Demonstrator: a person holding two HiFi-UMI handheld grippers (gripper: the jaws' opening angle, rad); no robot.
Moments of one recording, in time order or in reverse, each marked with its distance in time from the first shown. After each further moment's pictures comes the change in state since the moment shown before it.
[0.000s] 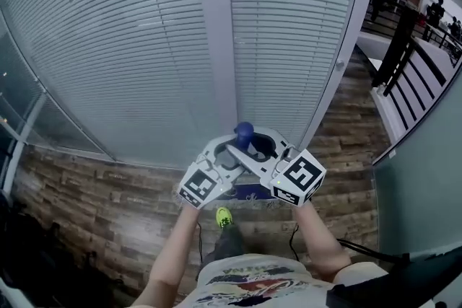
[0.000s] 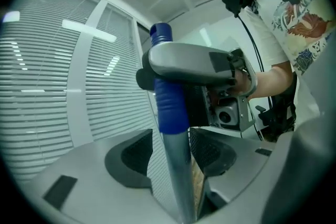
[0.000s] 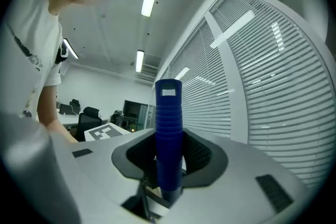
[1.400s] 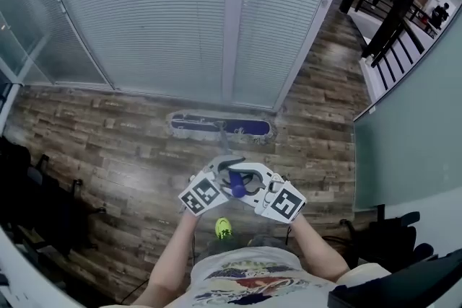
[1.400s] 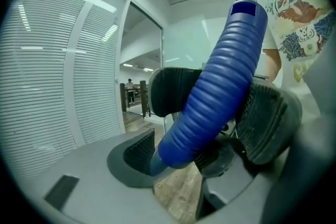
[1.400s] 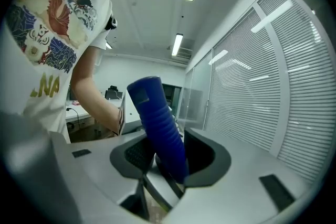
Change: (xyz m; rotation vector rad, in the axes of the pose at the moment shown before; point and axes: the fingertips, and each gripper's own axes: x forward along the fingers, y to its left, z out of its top) left arm -0.235 -0.458 0.003 -0.283 0.241 -0.139; right arm -0.229 0.491 -0.087 -0.145 0.269 0.339
